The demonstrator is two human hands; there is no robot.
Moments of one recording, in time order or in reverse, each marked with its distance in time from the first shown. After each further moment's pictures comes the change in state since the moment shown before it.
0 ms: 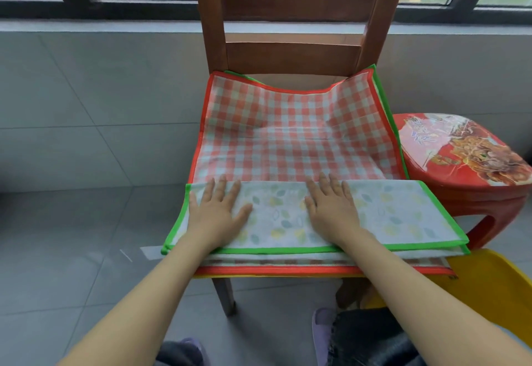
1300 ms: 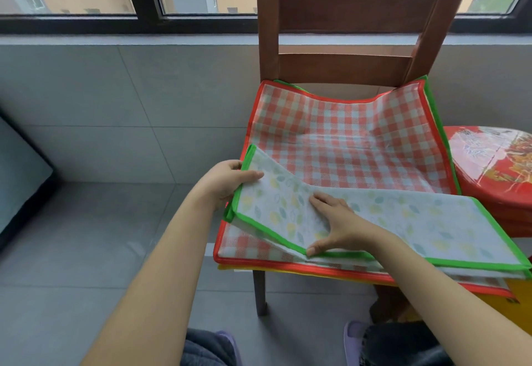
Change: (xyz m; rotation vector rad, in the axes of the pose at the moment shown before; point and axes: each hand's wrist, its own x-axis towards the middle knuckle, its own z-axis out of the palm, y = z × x) left_hand -0.019 -0.044 -0.095 -1.227 -0.110 -0.199; right_hand -0.011 -0.053 -0.015 0.255 -0.384 -0.283
